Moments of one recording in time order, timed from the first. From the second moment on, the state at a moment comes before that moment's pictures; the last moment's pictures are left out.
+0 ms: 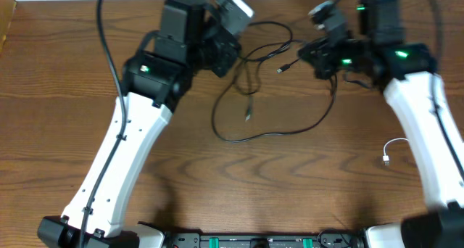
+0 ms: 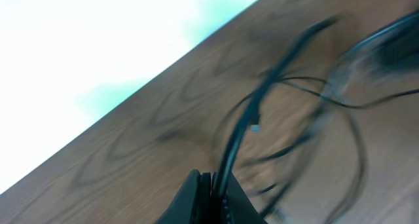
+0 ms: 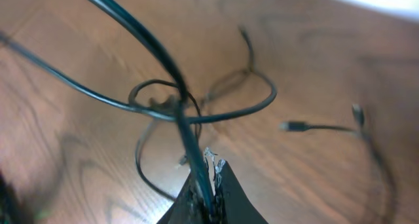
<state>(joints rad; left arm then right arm) -0.35 1.54 1.64 -0.72 0.23 0.33 0.14 1.57 1.56 -0.80 -0.57 -0.16</state>
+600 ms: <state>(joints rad) -0.17 1.63 1.64 -0.73 0.19 0.33 -0.35 1.26 1.56 -0.87 -0.74 -0.15</state>
